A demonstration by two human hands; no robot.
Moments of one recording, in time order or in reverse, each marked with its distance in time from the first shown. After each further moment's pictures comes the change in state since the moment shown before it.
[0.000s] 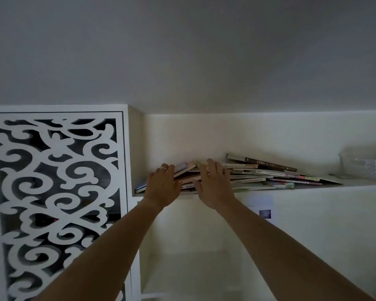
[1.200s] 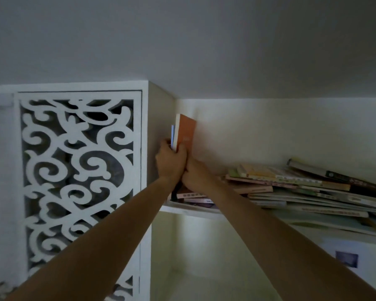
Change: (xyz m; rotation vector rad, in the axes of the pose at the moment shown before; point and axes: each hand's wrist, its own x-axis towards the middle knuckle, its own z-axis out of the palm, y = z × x) left_hand 0.104 -0.056 0.039 -0.731 0.515 -0.583; right_hand 0.133 -0.097 0.113 0.918 -0.450 -0.251
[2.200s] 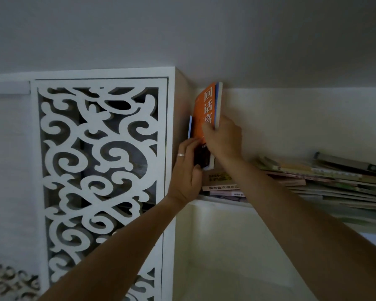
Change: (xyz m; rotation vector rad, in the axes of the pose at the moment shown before) left_hand -0.029 -0.055 -0.039 -0.077 -0.256 0.540; right_hand 0.021 -0.049 -0.023 0.134 0.601 0.081
